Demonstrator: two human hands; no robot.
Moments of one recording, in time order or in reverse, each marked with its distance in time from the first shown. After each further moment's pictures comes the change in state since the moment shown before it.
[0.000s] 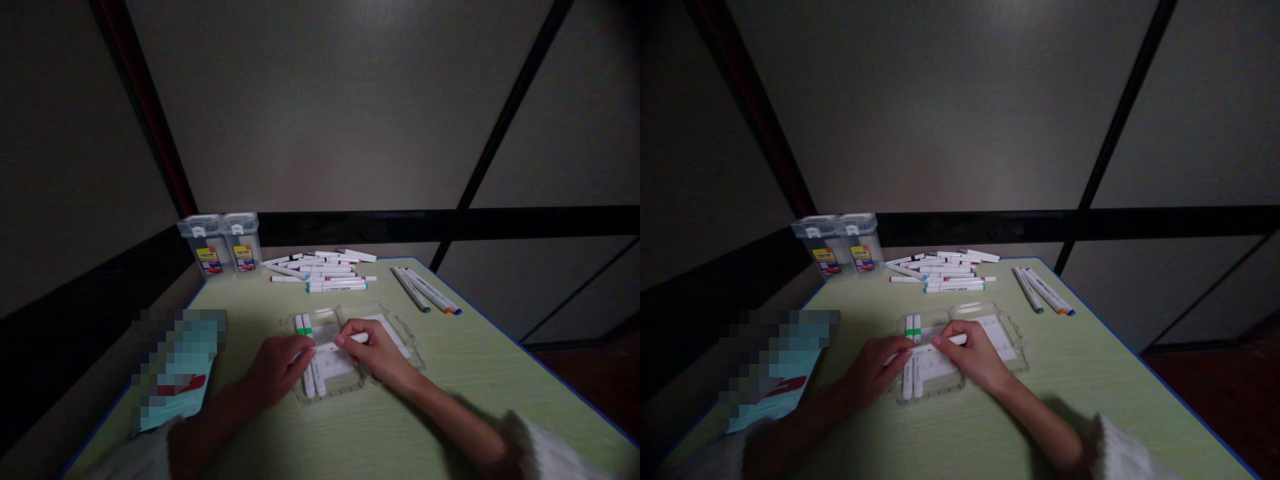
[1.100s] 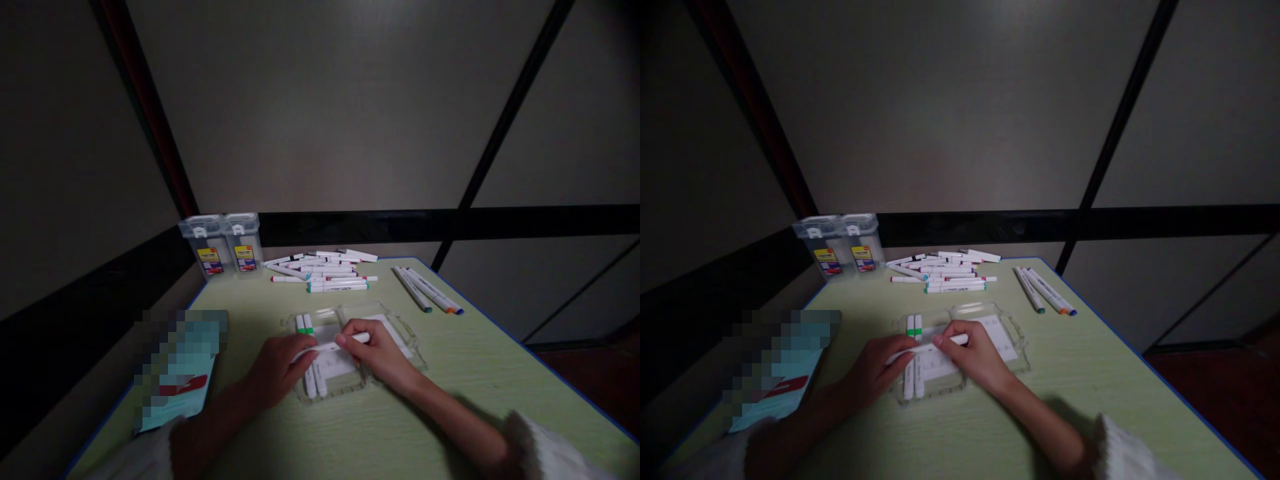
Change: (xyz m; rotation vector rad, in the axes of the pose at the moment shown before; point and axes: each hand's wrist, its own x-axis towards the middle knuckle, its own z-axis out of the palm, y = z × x) left_hand 0.001 0.002 -0.002 0.027 0.005 -0.012; right_hand 0.000 -0.003 0.001 -0.011 0.008 0.016
